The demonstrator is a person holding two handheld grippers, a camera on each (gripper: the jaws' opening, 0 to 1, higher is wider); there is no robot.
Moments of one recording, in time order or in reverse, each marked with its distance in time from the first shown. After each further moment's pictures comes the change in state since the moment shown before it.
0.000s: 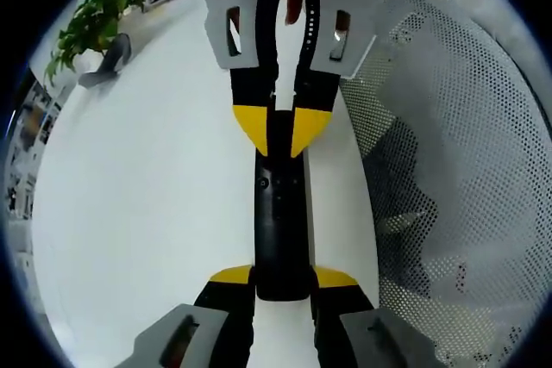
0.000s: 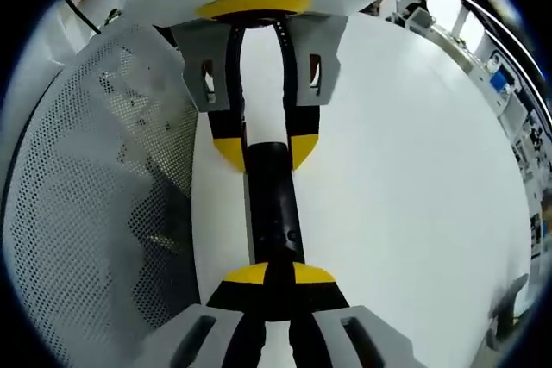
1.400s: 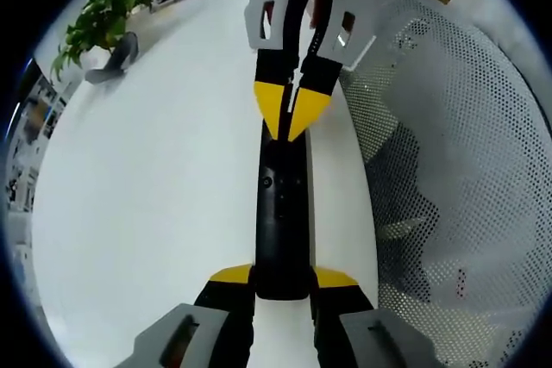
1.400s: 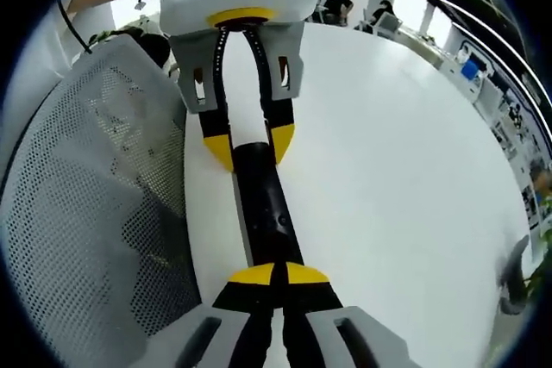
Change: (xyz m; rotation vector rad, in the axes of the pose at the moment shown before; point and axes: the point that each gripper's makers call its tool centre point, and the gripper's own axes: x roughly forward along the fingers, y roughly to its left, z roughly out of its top) left arm 0.000 0.000 0.000 -0.024 -0.029 0.010; right arm -0.007 -0.001 -0.011 0.074 -0.045 -0.066
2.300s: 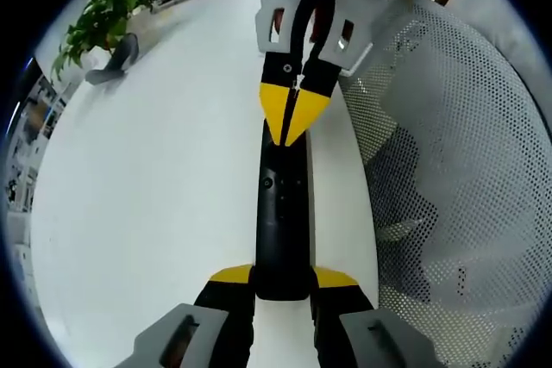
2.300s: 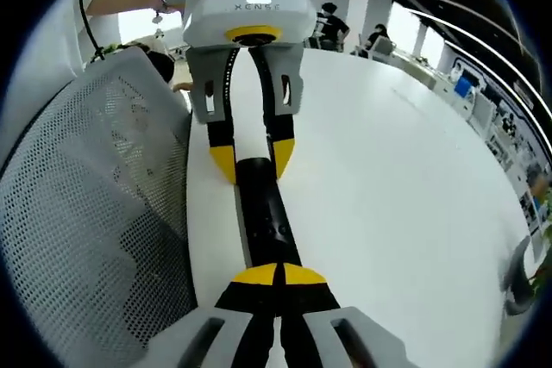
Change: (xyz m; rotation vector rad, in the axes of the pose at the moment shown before) left arm 0.000 0.000 0.000 -0.001 -0.019 -0.007; right arm 0.002 0.002 0.007 -0.023 -0.144 -0.015
